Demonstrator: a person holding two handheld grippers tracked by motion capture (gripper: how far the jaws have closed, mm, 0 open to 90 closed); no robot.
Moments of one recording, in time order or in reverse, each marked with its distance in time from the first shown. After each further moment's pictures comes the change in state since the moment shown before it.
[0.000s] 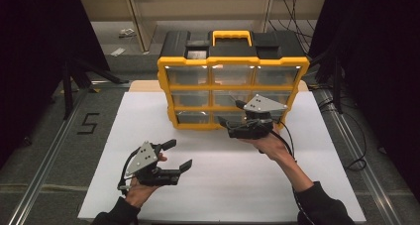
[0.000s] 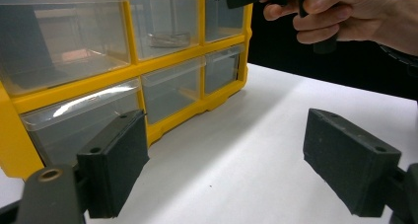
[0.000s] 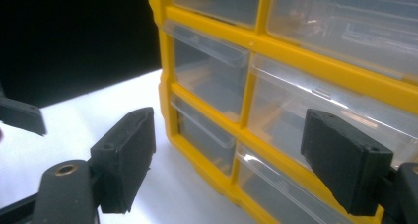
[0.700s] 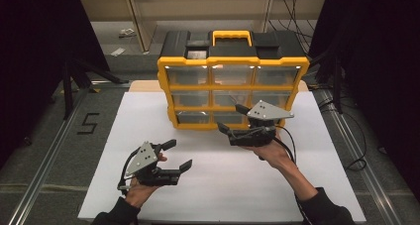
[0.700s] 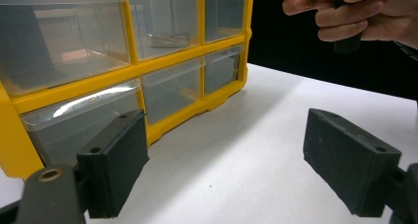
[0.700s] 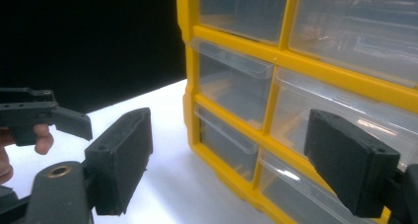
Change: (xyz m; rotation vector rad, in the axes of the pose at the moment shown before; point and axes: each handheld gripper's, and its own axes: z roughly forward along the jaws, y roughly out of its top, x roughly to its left) left arm 0.000 0.000 0.000 0.000 -0.001 0.002; right arm 0.015 -0.001 -0.018 -0.053 0.041 0.010
